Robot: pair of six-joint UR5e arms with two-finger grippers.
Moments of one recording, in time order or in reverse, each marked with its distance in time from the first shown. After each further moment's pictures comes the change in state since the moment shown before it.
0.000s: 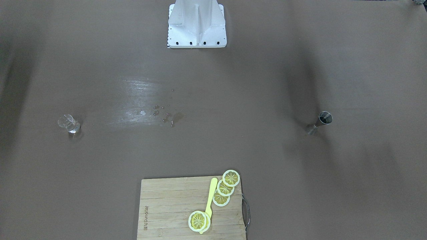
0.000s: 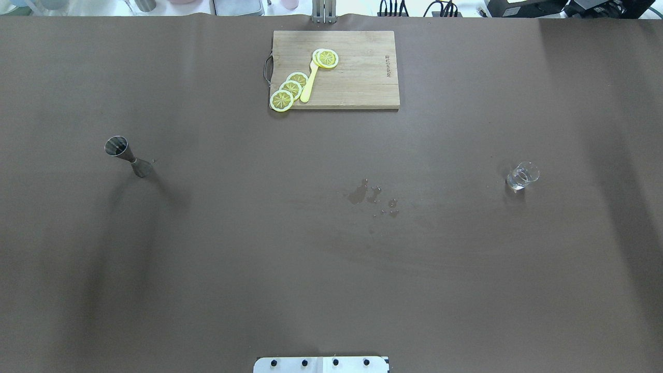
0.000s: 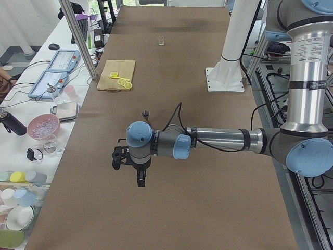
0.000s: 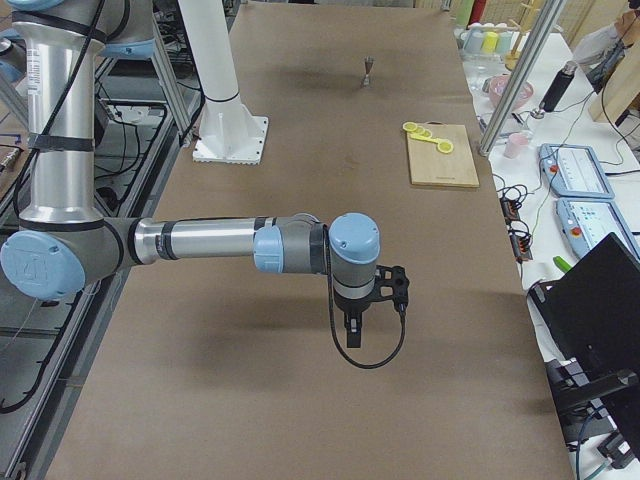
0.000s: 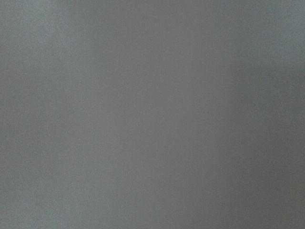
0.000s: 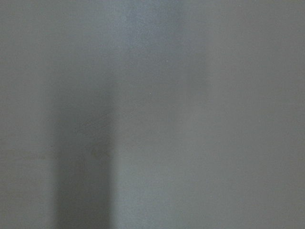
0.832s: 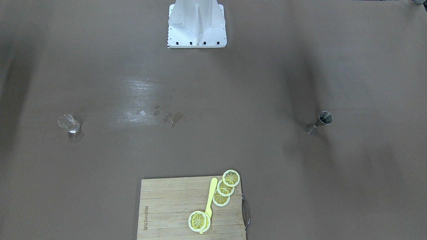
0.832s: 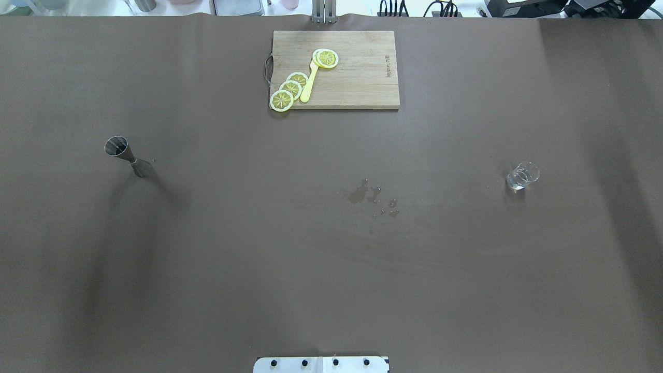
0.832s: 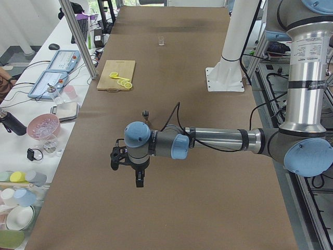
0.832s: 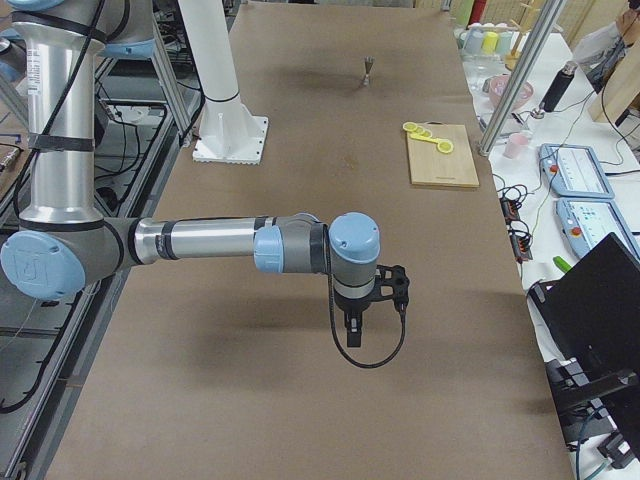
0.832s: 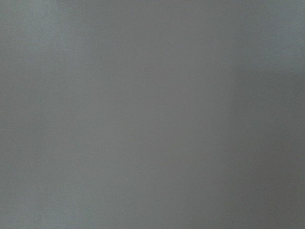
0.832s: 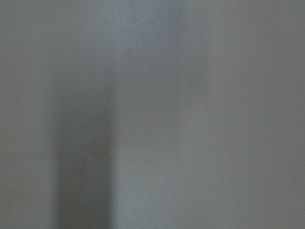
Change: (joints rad) left arm 0.000 -0.011 0.008 0.008 0.001 -0.001; right arm 0.000 0.001 0.001 0.000 0.001 0.000
